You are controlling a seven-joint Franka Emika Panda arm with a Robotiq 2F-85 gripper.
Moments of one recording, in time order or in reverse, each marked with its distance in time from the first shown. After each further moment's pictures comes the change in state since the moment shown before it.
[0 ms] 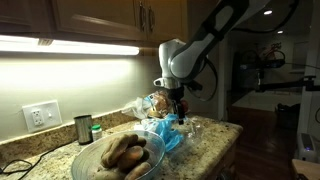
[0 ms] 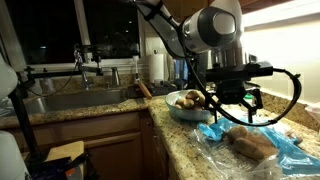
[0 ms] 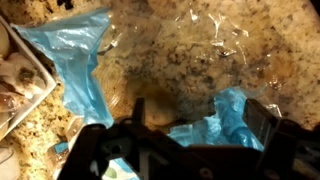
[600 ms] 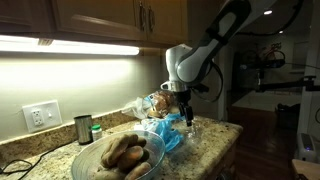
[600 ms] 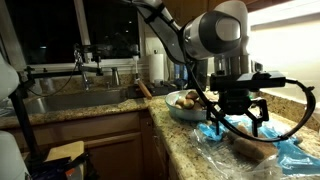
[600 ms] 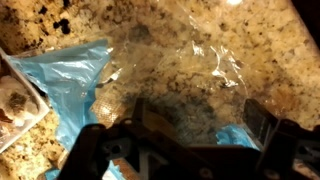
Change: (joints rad) arm -0.029 0.000 -0.025 -0.044 -0.008 0.020 -0.079
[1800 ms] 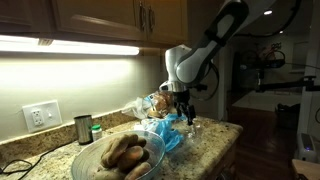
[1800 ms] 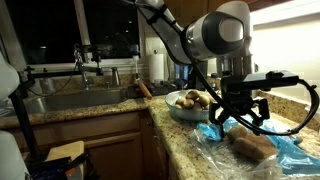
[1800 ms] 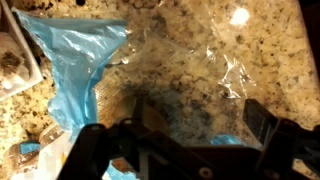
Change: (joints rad) arm -0.007 0.017 0.003 0.018 -0.004 0.008 -0.240
